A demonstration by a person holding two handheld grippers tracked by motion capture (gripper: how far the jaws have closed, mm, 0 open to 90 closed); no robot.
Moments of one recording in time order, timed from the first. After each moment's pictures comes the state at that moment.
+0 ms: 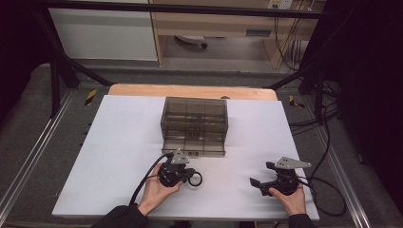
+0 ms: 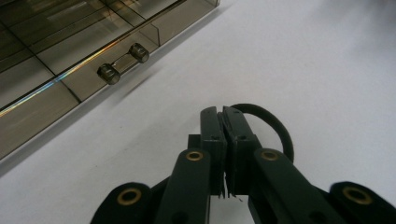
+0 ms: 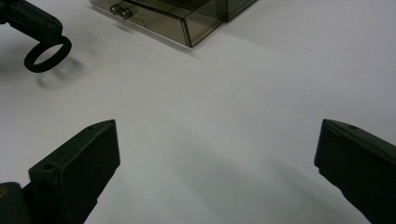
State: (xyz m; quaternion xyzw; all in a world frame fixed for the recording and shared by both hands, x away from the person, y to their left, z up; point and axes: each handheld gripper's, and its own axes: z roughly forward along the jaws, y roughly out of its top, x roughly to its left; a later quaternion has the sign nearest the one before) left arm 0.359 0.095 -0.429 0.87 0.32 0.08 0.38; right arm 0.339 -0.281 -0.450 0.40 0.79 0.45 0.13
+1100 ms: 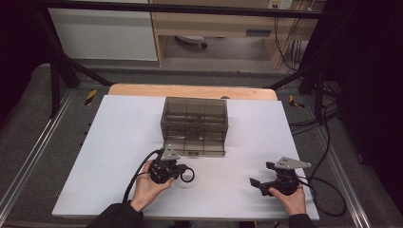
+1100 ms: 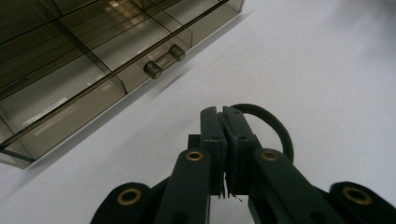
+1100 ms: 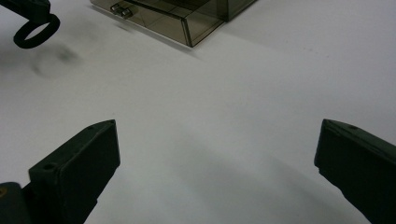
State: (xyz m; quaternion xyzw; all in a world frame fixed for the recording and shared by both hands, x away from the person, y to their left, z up) left arm 0.363 0.119 -0.417 0.86 0.33 0.09 0.38; right arm 0.339 -0.281 -0.450 0.40 0.79 0.45 0.13
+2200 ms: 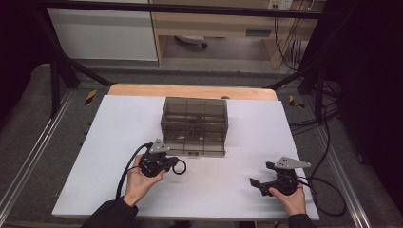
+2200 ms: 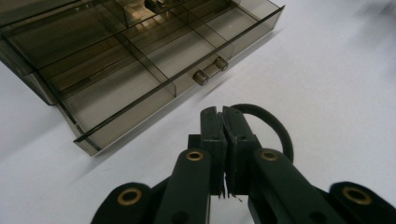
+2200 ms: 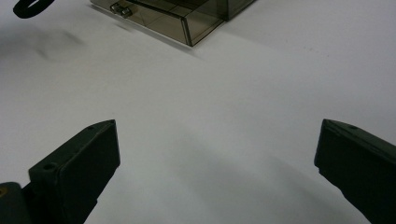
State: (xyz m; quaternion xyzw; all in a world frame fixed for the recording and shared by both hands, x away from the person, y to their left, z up) left arm 0.374 0.145 -0.405 0.84 0.36 0.11 0.39; right arm 0.339 -0.281 -0.450 0.40 0.79 0.45 0.13
